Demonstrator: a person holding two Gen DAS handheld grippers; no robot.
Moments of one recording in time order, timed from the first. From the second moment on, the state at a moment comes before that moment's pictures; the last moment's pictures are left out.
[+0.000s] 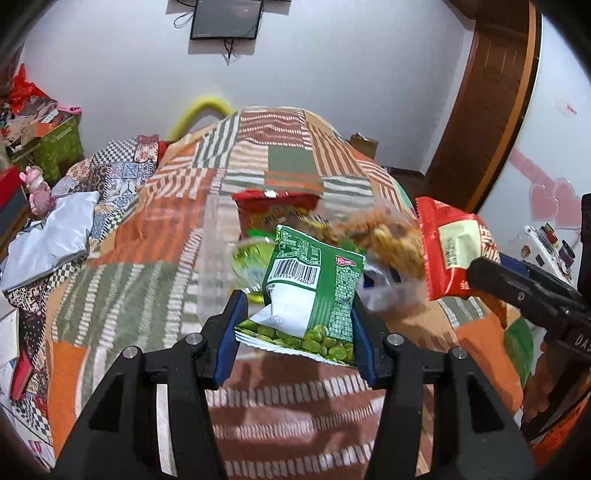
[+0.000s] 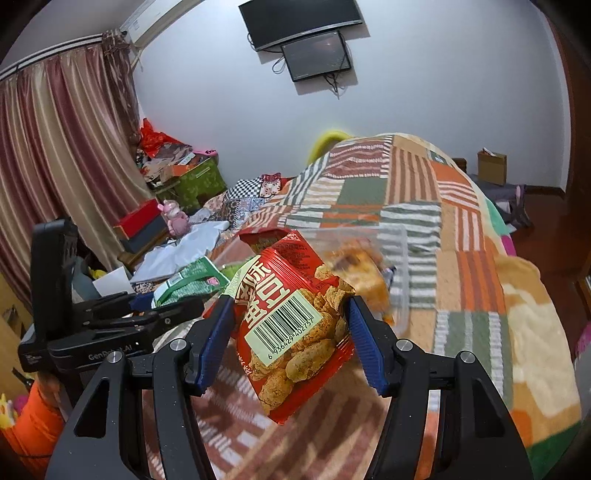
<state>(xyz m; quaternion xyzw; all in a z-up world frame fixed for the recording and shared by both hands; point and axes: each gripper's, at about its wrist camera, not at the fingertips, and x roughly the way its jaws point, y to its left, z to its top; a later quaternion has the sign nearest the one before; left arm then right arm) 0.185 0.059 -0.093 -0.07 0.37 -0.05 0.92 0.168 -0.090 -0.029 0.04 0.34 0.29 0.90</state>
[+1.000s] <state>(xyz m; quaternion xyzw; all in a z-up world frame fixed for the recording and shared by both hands) 0.265 0.088 -0.130 -0.09 0.40 -0.03 0.91 0.228 -0.019 -0.063 -0.04 0.36 0.30 0.88</state>
